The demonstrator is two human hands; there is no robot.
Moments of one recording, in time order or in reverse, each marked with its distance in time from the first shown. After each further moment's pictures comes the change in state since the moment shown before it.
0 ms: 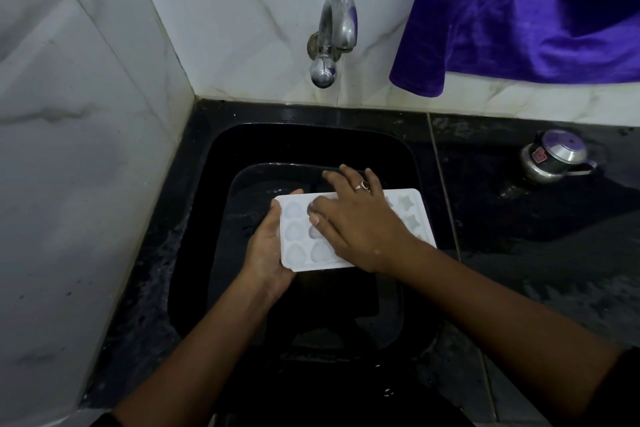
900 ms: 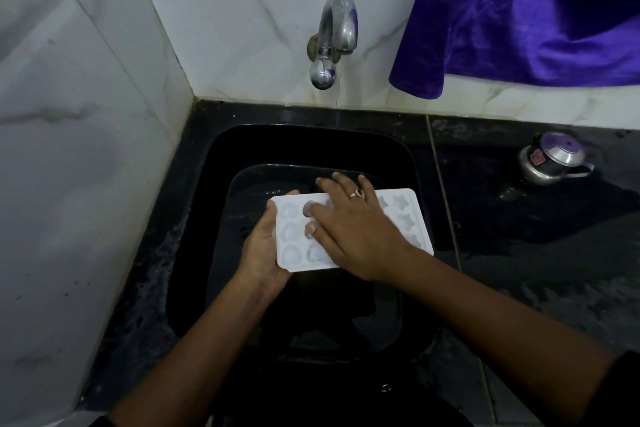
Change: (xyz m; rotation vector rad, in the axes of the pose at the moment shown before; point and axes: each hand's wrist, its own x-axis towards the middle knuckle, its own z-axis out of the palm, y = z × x) left_hand 0.002 0.002 -0.002 0.054 0.042 0.012; right_hand 0.000 -0.008 0.003 0.038 0.000 0.000
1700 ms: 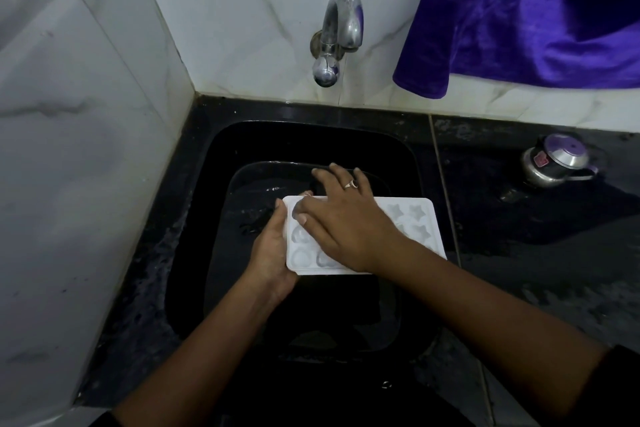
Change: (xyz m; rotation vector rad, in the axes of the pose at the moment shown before) left_hand -0.008 -0.003 0.013 0.060 0.069 -0.054; right_hand 0.010 -0.010 -0.005 -0.016 0.000 -0.069
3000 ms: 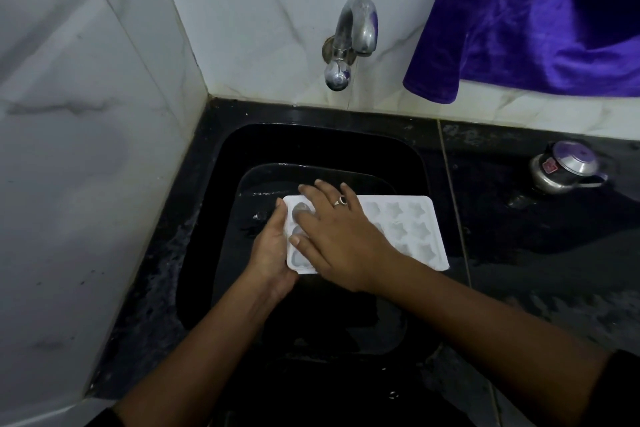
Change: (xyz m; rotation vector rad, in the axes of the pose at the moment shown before) left_hand -0.005 0.007 -0.010 0.015 0.030 0.007; right_hand 0.001 -0.020 0.004 -0.006 -0.017 -0.027
